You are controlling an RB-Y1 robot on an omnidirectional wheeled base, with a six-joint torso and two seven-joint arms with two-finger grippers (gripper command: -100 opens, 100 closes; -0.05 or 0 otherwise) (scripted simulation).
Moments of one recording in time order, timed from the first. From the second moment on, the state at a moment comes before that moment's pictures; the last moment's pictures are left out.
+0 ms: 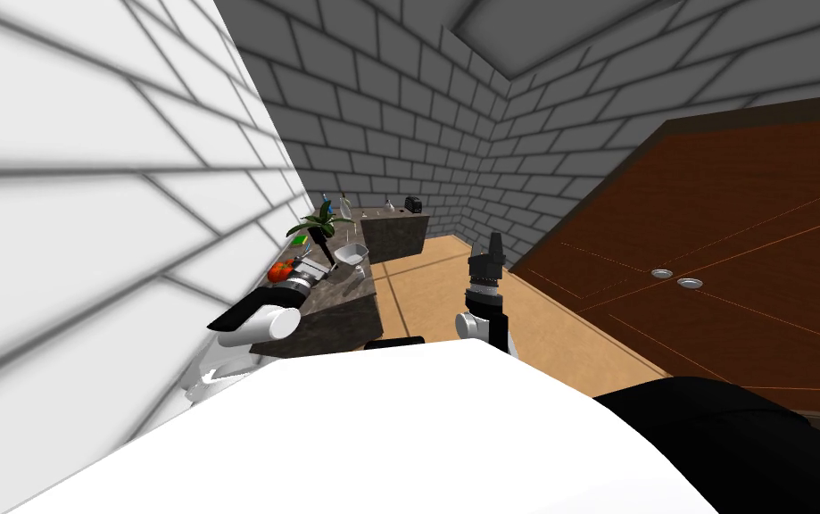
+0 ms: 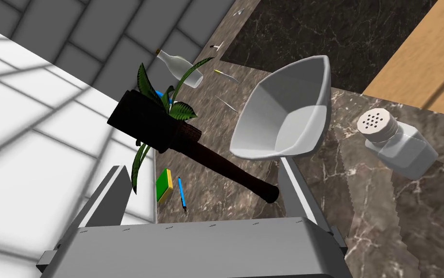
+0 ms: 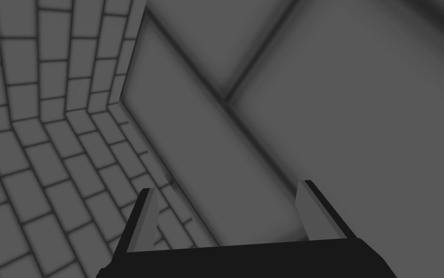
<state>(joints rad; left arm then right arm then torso) 0.28 0.23 0.16 -2.20 0.42 0.46 0.63 0.48 0.02 -0.01 -2.33 -0.03 -0.46 0.14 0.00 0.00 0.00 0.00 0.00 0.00</state>
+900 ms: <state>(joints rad) 0.20 0.25 0.19 -2.12 0.46 0.71 0.79 0.48 0.02 -0.01 -2.33 -0.03 -0.46 0.14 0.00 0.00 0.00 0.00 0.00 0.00</state>
